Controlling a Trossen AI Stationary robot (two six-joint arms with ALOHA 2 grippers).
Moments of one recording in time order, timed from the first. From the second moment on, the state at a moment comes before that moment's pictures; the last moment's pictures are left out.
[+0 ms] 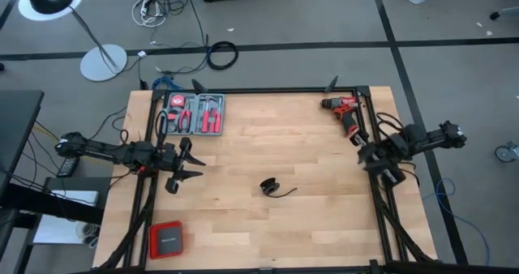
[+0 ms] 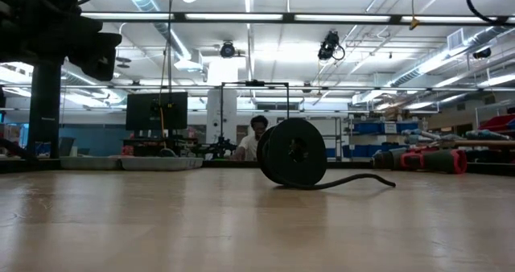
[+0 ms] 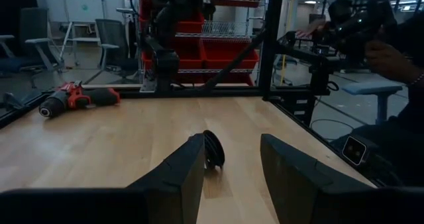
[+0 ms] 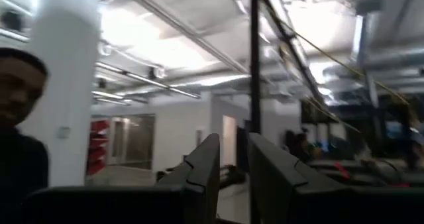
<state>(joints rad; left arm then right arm) -0.20 0.16 0.01 0.19 -0.01 -0.06 0.27 0.13 0.14 0.55 -0.24 0.13</state>
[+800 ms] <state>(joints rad) -0.20 0.16 0.01 0.20 -0.02 -0.06 0.26 0.00 0.01 0.46 -0.25 0.14</state>
